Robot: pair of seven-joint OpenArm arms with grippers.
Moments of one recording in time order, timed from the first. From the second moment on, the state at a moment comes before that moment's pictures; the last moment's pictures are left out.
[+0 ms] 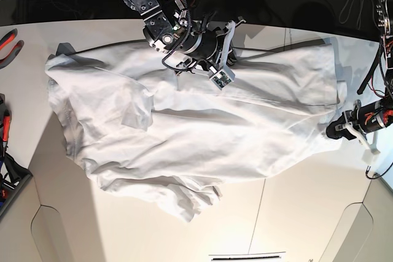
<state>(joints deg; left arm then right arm) -19.8 -34.5 -5.8 37.1 -44.1 -38.3 38.9 -7.2 -3.6 -29.8 77.9 2.6 15.3 -34.8</state>
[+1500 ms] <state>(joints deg) -23.4 -33.0 -21.3 37.1 -40.5 -37.5 26.2 -7.2 -3.6 -29.8 78.0 2.6 15.3 -35.6</state>
